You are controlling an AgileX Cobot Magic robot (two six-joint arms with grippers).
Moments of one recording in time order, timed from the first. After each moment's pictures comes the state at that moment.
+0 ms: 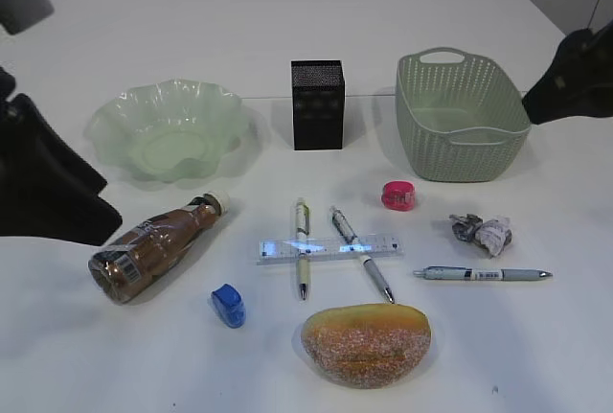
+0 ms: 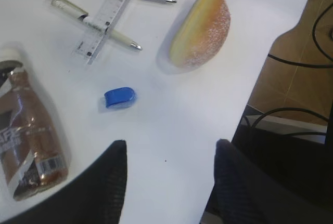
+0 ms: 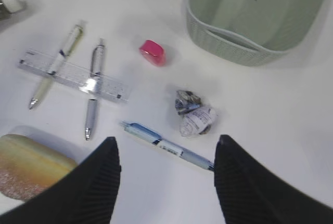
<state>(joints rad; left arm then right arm) -0.35 1.26 -1.01 -0.55 1.02 0.80 0.14 1.28 -1.11 0.18 0.87 -0.33</state>
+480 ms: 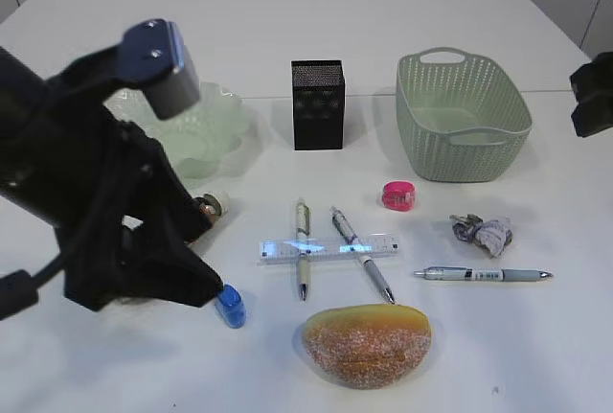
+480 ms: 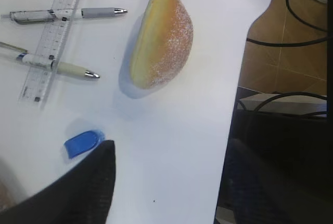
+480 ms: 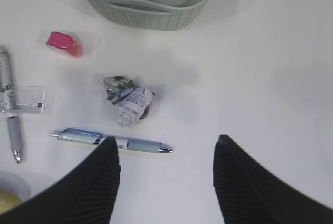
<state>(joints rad) -0.58 1.43 -1.02 -0.56 0.88 0.92 0.05 1.38 -1.11 -0.06 0.86 0.03</state>
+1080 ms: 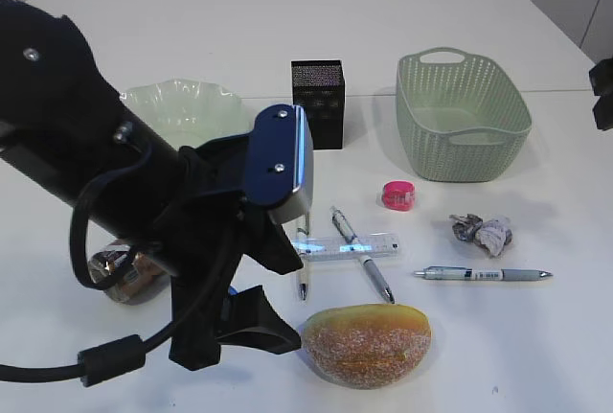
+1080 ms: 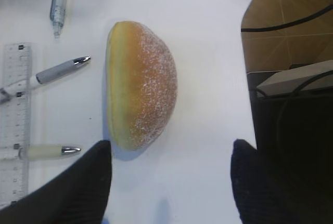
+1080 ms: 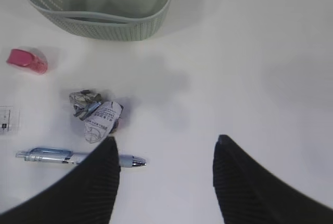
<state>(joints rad) -0.72 1.62 -1.02 -0.65 0.69 1.26 0.00 1.39 -1.11 -0.10 0.82 0.05</state>
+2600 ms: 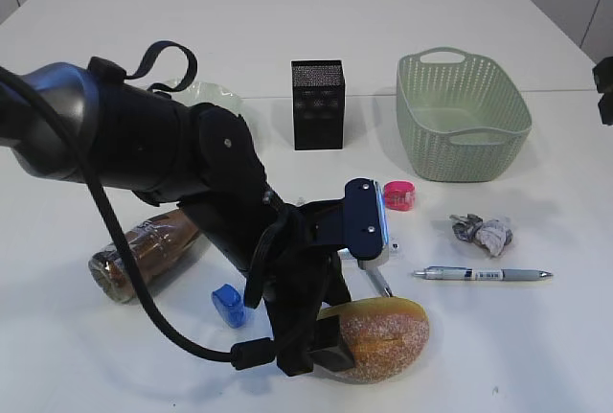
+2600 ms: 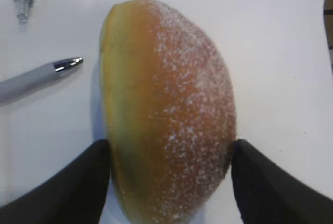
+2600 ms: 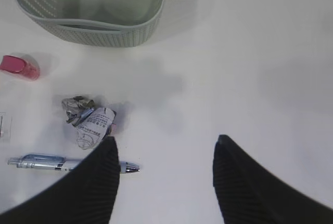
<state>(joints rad) -0.76 2.01 -1.21 -0.66 0.60 1.28 -0.01 1.39 -1.11 -0.13 0.80 0.07</state>
